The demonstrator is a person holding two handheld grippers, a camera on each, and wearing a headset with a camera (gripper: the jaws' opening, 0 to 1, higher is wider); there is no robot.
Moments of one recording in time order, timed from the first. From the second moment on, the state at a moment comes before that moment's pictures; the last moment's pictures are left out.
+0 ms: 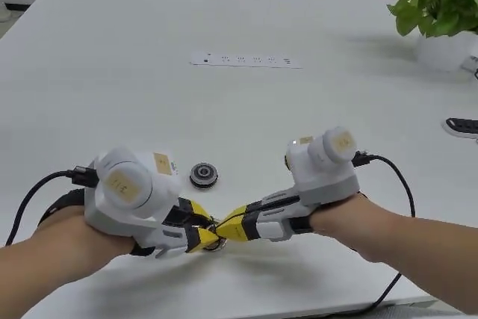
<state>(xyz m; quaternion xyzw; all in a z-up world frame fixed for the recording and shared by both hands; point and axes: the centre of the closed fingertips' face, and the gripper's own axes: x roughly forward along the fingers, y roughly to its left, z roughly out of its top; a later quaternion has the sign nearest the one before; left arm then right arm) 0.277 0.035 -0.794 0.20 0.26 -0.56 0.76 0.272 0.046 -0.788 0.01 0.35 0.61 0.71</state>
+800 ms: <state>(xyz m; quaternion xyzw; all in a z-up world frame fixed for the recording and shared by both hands) 0.277 0.051 -0.746 0.18 0.21 -0.57 0.78 0.290 0.042 -0.766 0.04 0.32 0.59 0.74</state>
